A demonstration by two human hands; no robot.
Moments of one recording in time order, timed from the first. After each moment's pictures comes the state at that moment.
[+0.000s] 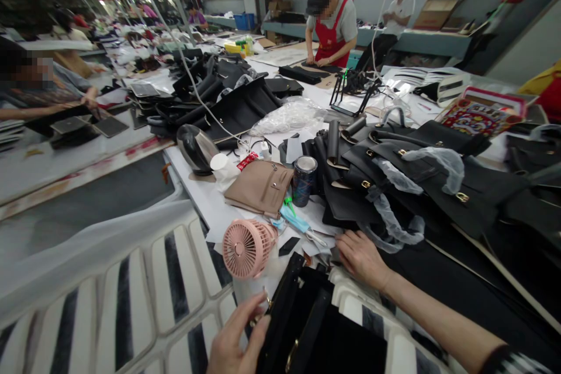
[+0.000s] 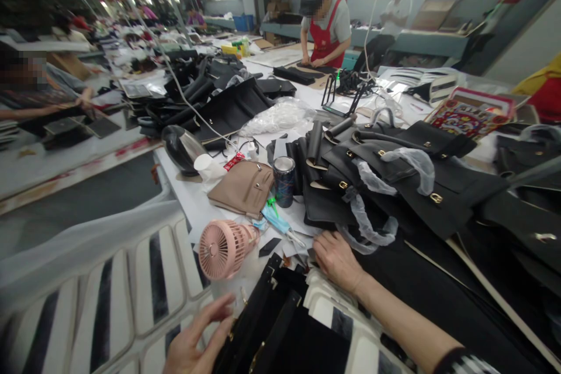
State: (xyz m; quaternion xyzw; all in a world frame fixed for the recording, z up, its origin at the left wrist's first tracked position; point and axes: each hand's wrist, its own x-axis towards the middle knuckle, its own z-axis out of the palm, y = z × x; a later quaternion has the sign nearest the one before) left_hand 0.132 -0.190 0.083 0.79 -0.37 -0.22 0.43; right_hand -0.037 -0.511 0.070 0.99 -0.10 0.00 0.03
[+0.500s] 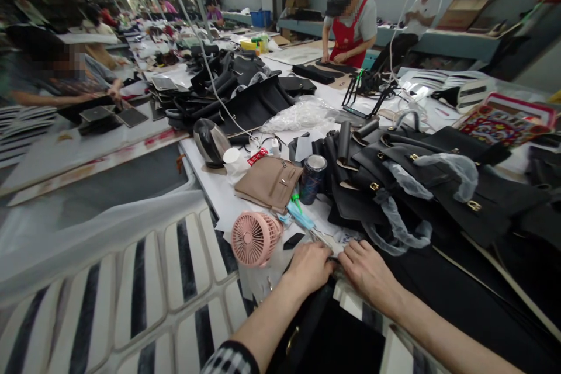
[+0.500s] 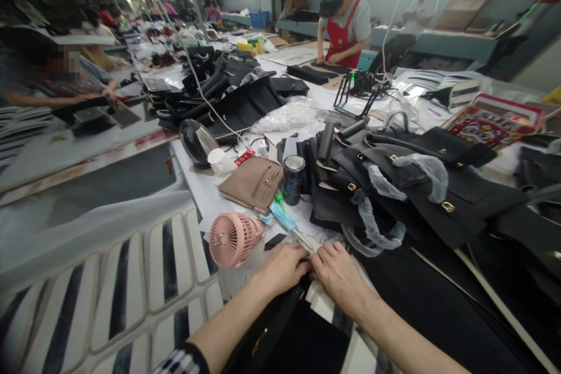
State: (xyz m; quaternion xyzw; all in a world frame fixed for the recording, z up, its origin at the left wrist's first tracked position) left_hand 0.116 -0.365 0.091 0.73 -0.62 -0.22 0.21; right_hand -0.032 -0.469 0.114 1.00 -0.06 0.00 0.08
